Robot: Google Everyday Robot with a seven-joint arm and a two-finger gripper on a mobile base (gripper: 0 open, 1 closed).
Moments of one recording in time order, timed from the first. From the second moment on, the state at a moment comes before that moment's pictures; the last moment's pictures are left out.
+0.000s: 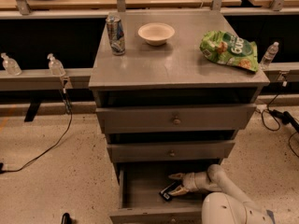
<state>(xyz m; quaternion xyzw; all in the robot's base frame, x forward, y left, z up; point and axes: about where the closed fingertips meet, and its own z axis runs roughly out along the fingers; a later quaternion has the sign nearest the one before) 0.602 -0.145 0.124 -0.60 0.64 0.30 0.37</state>
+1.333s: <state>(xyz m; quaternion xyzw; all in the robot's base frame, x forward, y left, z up) 0.604 -0.138 0.115 -0.62 0.64 0.29 0.35</state>
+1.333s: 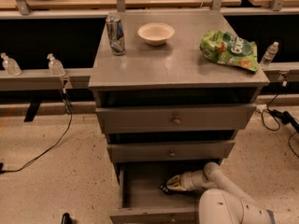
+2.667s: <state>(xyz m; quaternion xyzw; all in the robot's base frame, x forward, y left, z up) 0.593 -0.155 0.150 -0.53 0.62 0.35 0.47</state>
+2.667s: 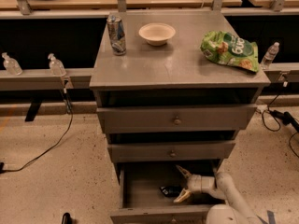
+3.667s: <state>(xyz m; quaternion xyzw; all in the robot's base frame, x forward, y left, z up) 0.597 -0.164 0.117 -0.53 0.69 0.30 0.38</state>
